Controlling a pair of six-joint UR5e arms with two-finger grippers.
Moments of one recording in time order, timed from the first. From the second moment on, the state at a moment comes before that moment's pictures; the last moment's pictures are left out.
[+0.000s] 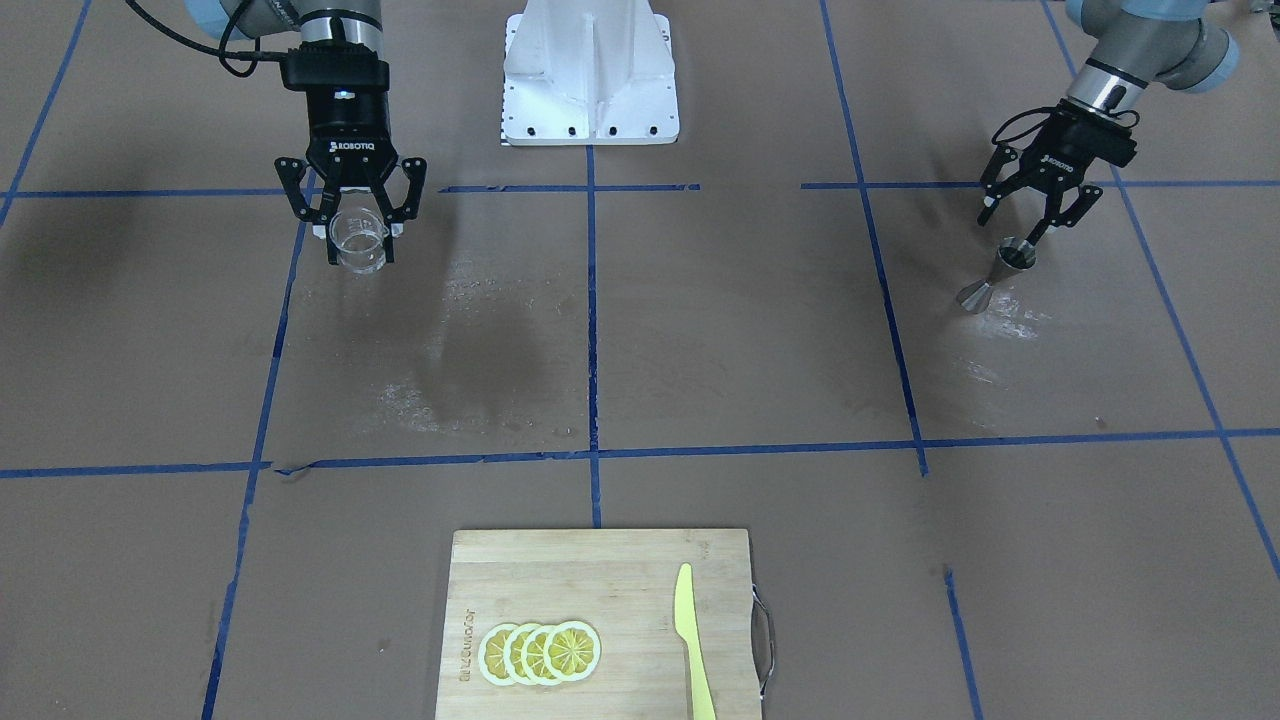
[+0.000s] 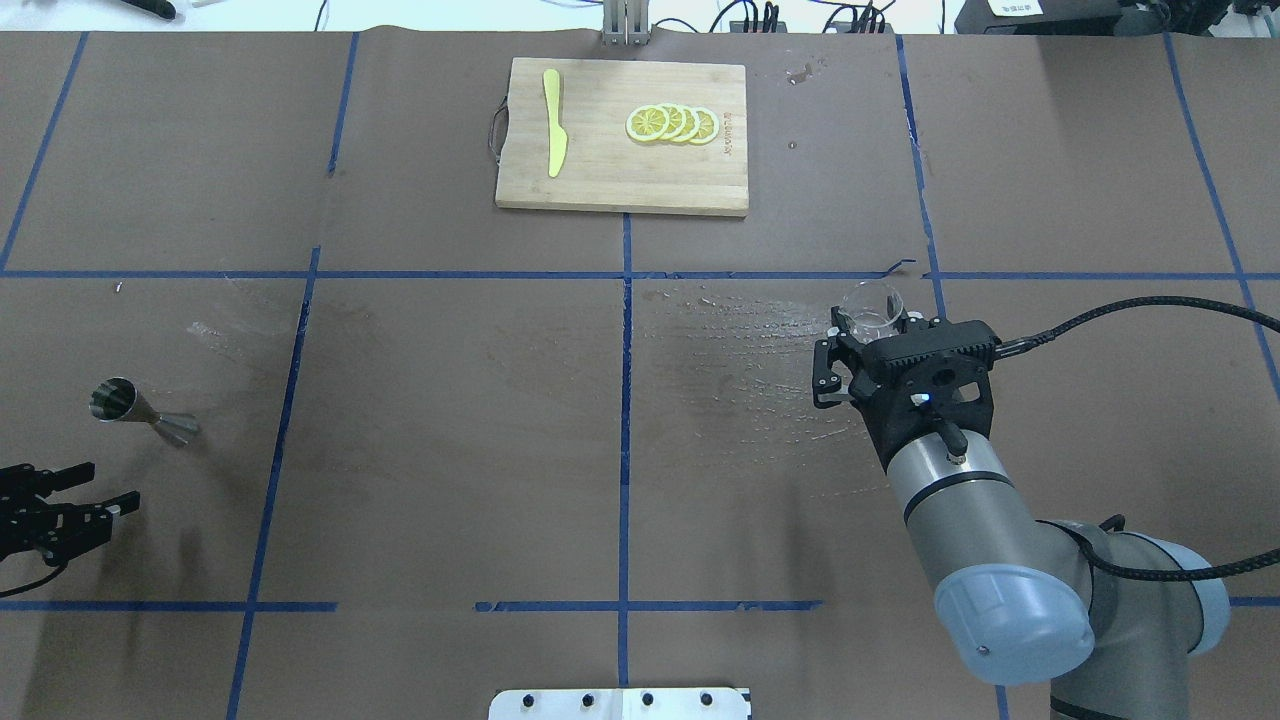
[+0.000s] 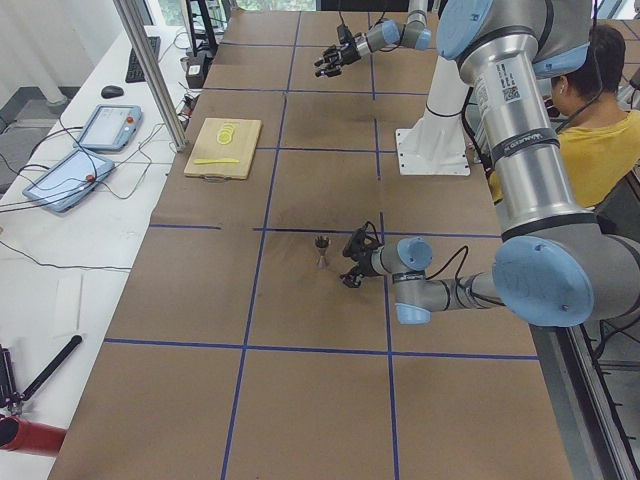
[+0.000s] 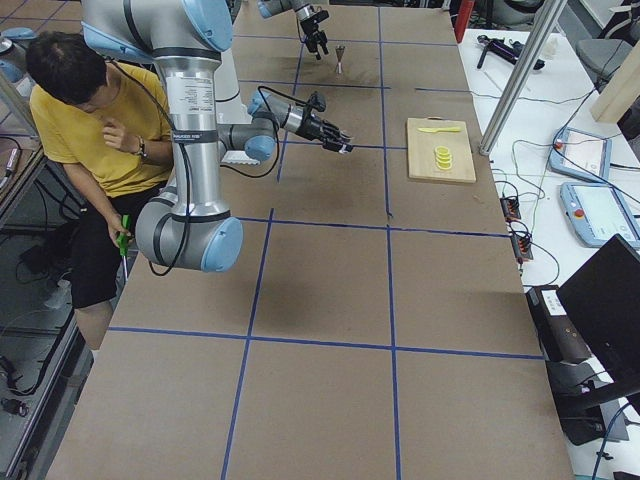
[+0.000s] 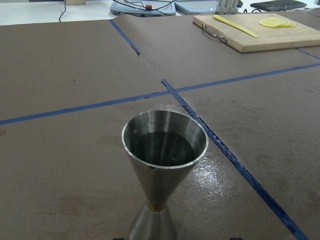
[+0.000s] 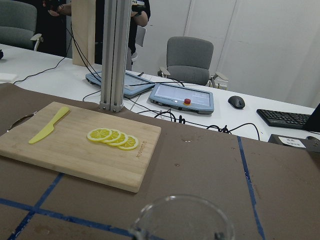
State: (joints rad) left arm -0.43 -1.12 -1.64 -3.16 -1.50 -0.86; right arm 0.21 -1.45 2.08 -1.19 0.66 1.08
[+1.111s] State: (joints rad) left arm -1.24 -1.27 -1.68 -2.57 -2.13 -0.27; right arm 0.20 -1.56 1.89 -1.05 0.59 1.38
